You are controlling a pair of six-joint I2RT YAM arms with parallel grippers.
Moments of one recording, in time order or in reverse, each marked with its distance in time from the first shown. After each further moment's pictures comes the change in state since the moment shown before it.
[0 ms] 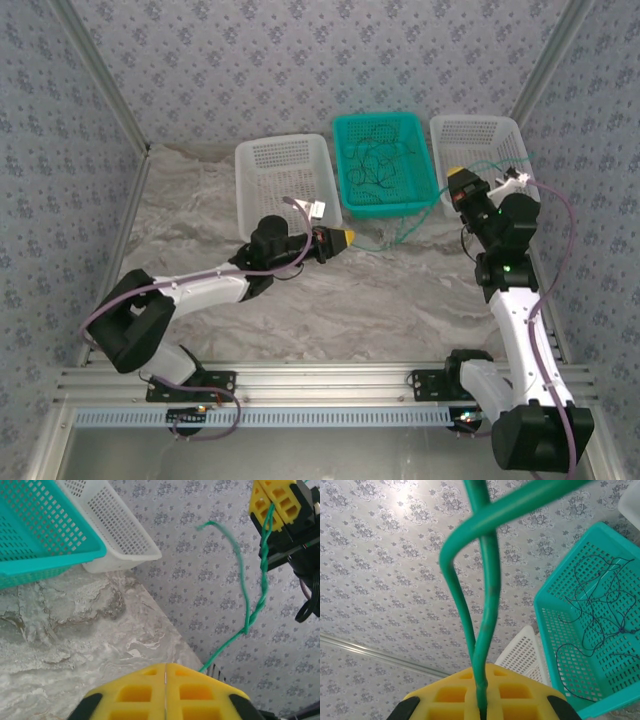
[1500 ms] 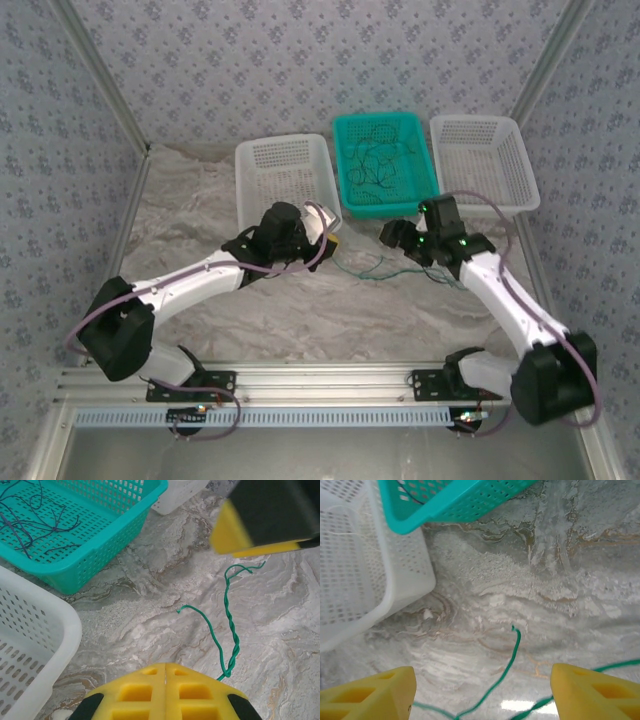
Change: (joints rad) left arm 0.006 -0.058 0.180 -0.678 -0.154 0.744; right arm 0.348 0.318 0.100 -0.671 0.112 -0.394
